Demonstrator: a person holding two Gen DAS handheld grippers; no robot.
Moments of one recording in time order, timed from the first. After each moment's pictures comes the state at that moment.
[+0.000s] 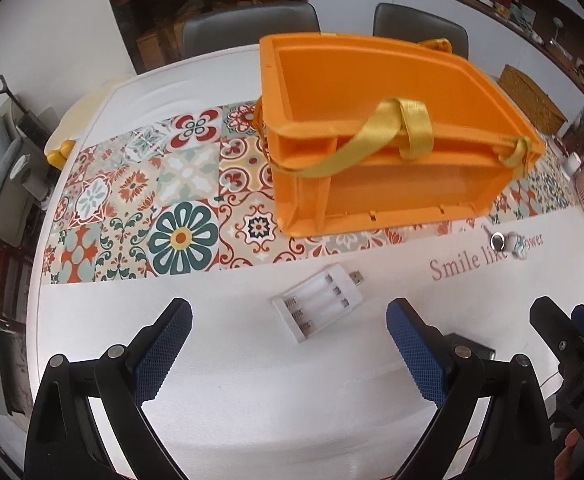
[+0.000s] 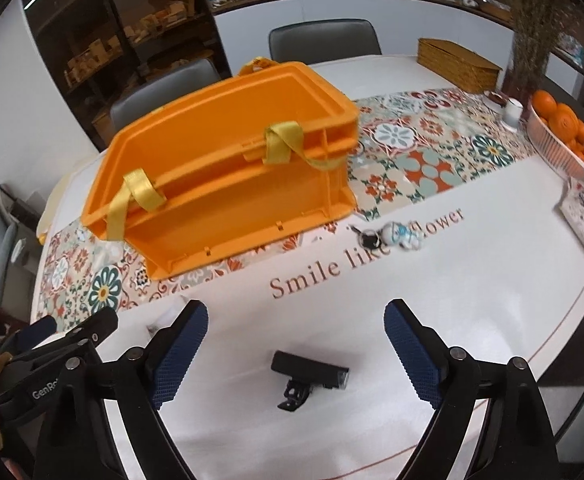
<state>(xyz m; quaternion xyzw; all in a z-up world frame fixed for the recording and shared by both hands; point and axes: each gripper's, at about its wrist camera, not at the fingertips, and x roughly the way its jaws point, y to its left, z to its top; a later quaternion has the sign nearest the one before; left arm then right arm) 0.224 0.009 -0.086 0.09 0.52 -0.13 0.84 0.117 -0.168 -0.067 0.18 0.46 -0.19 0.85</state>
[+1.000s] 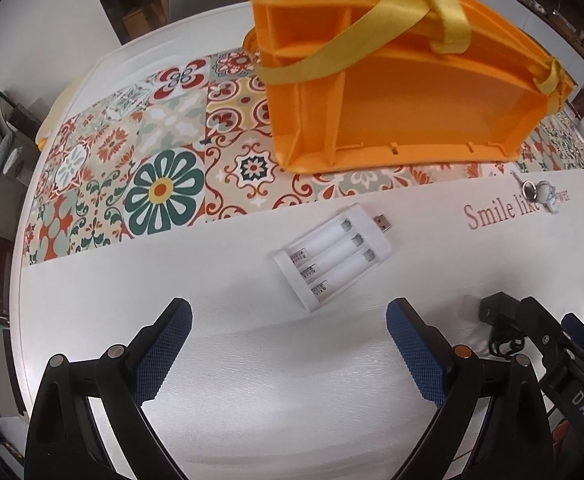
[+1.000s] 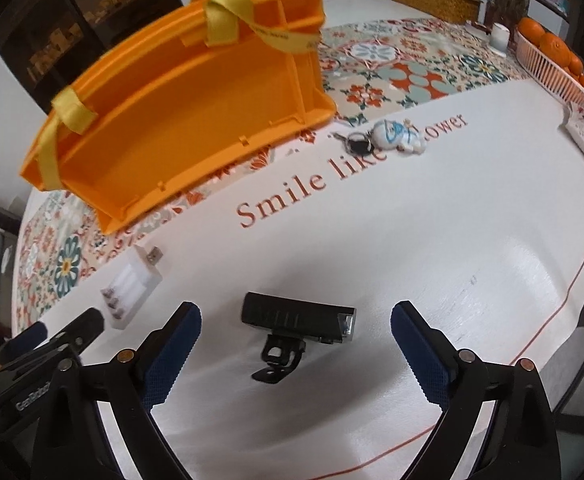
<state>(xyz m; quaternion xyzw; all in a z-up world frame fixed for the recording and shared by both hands) 0.224 0.012 -0.150 0.12 0.56 -0.12 0.81 0.109 -0.168 -0.147 0.23 0.51 -0.22 0.80</state>
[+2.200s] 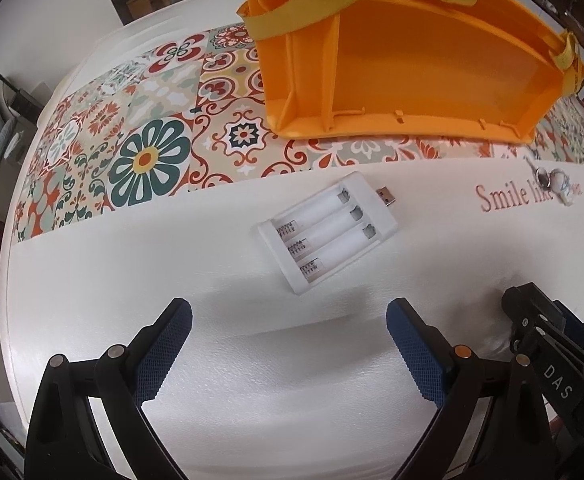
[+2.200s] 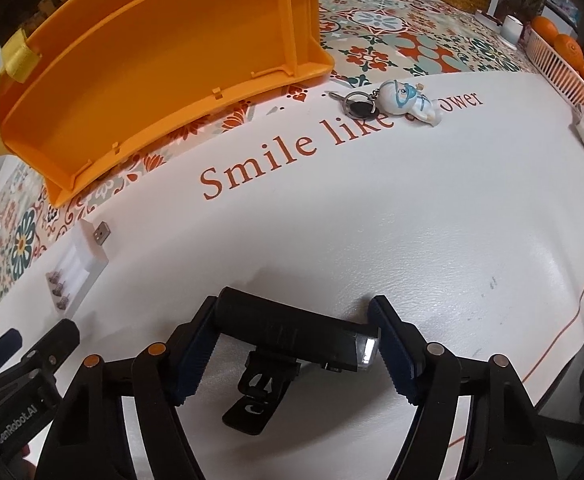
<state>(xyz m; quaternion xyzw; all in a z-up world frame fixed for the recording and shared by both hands) 0.218 0.005 -0.172 0.11 0.58 -0.11 0.80 0.127 -0.172 -0.183 0.19 0.55 -0.22 0.78</state>
